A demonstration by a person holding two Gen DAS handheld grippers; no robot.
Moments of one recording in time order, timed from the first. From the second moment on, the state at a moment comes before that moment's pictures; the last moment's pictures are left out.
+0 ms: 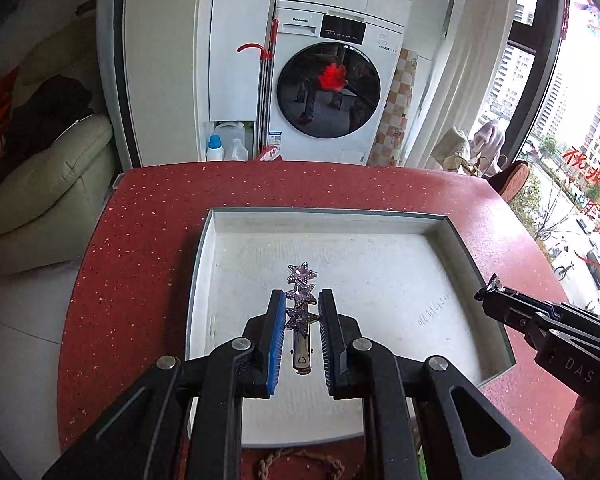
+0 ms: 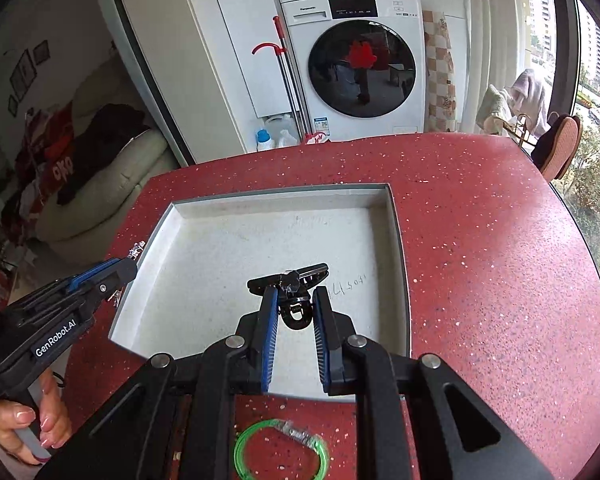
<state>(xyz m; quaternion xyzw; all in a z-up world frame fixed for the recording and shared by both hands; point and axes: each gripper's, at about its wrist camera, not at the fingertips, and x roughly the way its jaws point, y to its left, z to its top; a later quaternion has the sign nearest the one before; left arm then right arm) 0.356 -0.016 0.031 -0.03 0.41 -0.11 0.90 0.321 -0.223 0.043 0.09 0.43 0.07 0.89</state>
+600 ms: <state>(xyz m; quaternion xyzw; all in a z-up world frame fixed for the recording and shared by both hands) 0.397 -0.036 -0.038 0.03 0.46 -0.06 0.89 0.381 -0.228 -0.024 0.08 0.49 0.04 0.87</state>
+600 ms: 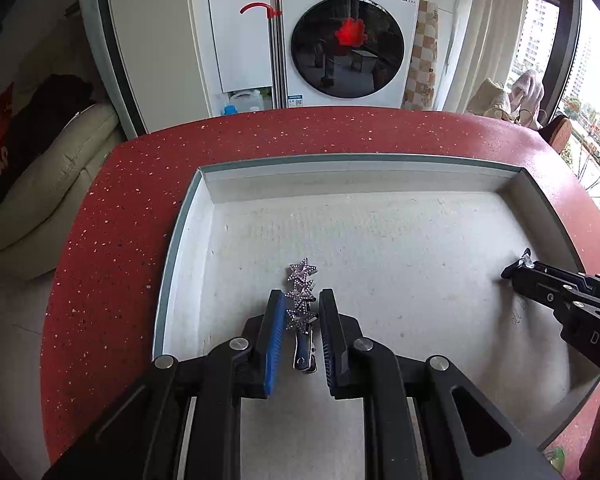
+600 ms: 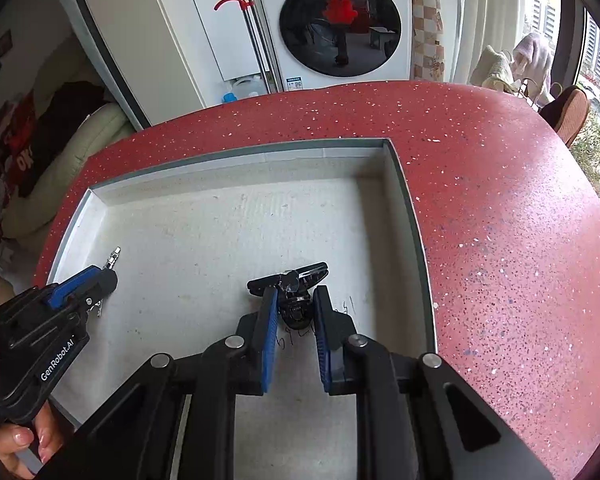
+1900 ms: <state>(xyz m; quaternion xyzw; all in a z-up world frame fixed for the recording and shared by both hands) 0.227 0.022 0.013 -0.01 0.43 -0.10 0.90 0.199 -0.243 0.039 0.17 0.43 0.07 0.88</state>
